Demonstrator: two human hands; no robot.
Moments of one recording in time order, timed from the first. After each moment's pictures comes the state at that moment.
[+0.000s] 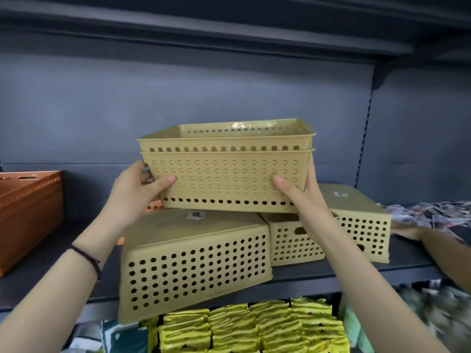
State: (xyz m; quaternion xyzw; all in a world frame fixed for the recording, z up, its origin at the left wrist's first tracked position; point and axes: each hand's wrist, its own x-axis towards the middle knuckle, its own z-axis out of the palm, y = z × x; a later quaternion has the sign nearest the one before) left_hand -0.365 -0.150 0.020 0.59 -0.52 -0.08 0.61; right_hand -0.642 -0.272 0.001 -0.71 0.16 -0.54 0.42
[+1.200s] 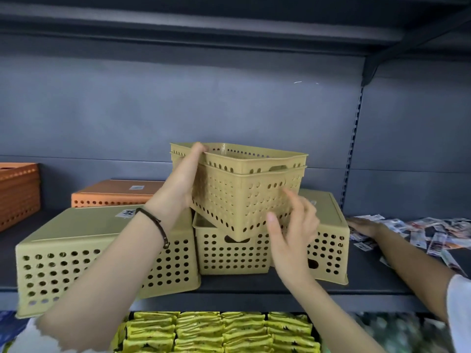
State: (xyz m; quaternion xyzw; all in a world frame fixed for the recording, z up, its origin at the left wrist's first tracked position) left_hand -0.567 -0.280 0.050 0.56 -0.34 -0.29 0.70; right_hand -0.733 -0.339 -0.071 -0.70 0.28 -0.64 0.16
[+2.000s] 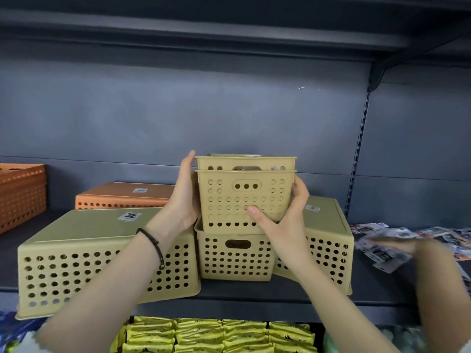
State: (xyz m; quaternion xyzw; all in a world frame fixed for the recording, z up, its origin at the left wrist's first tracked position) left_hand -0.570 -0.275 0.028 0.42 -0.38 -0.38 0.73; right_hand -0.726 -0.362 -0.040 -0.72 0.18 -0.59 0.31
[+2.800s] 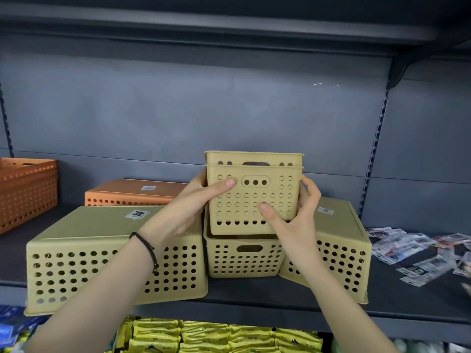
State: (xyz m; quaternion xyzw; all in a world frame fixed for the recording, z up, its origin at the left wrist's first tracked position) left_hand -0.536 -0.279 0.007 0.49 -0.54 -0.30 0.62; right_hand -0.718 -0.375 -0.042 -0.71 0.14 -0.60 0.34
